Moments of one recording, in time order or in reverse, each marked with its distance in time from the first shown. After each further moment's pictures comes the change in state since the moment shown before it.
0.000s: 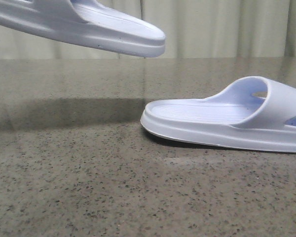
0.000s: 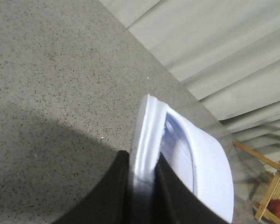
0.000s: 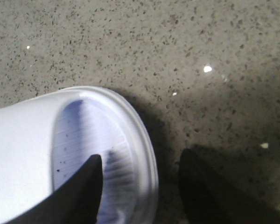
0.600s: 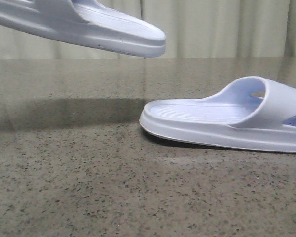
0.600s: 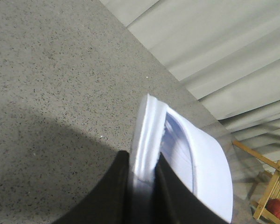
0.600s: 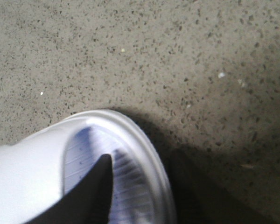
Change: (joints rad) left arm 0.000 0.000 0.000 -0.008 0.004 0.000; right arm 0.000 0.080 -0.014 0.158 -0.059 0.002
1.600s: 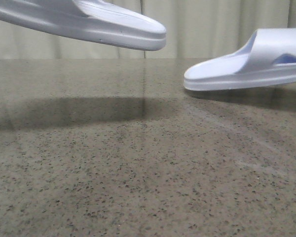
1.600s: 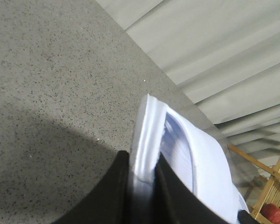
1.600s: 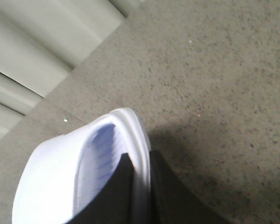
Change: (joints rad) left arm 0.000 0.000 0.000 -0.020 -0.009 0.000; right arm 0.019 -0.051 0.005 0.063 -0.467 0.002
